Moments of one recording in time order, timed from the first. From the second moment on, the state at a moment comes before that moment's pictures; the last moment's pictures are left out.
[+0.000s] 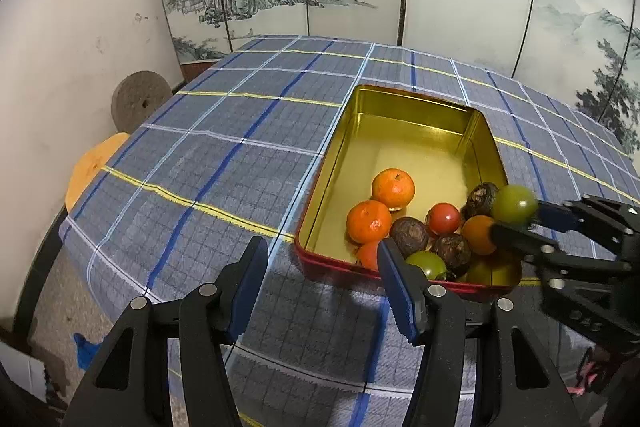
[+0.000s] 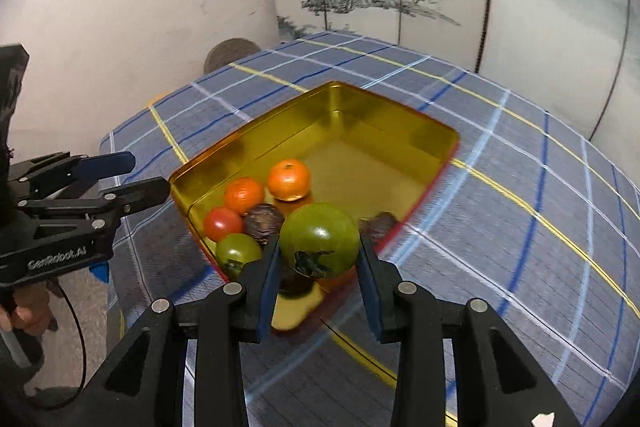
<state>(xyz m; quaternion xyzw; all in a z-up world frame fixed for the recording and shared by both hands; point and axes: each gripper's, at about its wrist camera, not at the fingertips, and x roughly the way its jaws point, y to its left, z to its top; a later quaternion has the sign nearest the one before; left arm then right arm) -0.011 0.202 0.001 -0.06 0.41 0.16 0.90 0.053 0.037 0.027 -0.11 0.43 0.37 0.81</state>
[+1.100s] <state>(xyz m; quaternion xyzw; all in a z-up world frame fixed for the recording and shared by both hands) -0.025 0.195 0.002 -0.05 0.43 0.16 0.89 0.063 0.072 -0.001 -0.14 0.46 0.34 0.81</state>
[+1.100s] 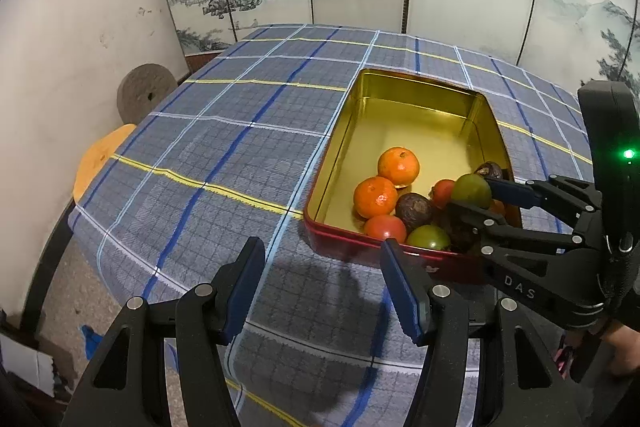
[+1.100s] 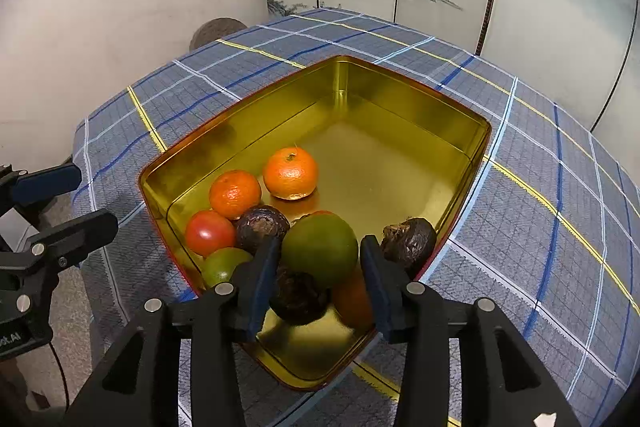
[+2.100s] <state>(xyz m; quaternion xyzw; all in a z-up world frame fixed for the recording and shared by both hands) -0.024 0.159 0.014 -0.03 0.43 0.15 0.89 0.019 0.012 0.022 -0.11 0.48 0.28 0.82</state>
